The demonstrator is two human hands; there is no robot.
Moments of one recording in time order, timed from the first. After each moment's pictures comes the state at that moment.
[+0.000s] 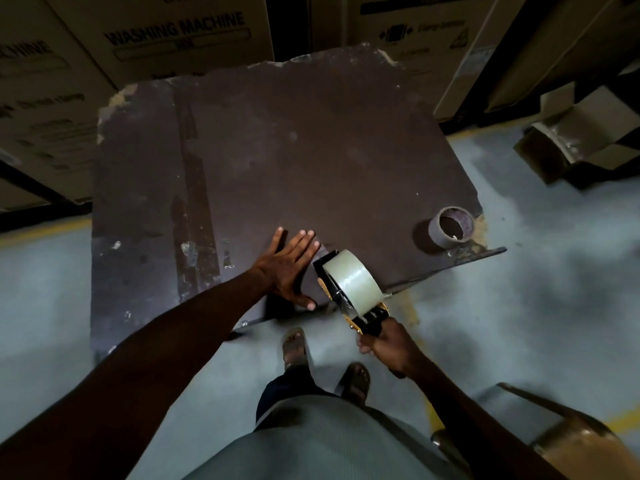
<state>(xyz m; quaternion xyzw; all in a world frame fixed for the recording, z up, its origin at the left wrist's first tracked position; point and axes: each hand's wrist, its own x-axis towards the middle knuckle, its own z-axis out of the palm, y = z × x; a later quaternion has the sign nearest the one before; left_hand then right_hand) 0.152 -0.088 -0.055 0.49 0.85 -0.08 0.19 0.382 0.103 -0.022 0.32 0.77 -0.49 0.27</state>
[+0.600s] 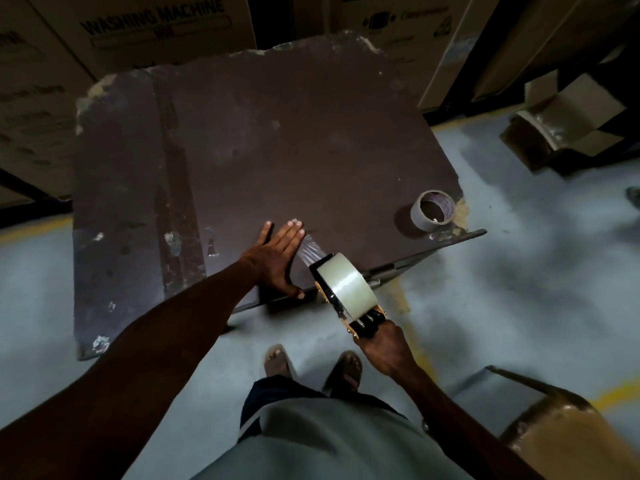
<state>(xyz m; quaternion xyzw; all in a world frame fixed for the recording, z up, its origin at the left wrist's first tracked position) 0.163 -0.079 -0.052 0.47 0.85 -0.07 0.21 0.423 0.101 -0.016 0.36 0.80 -0.42 0.22</state>
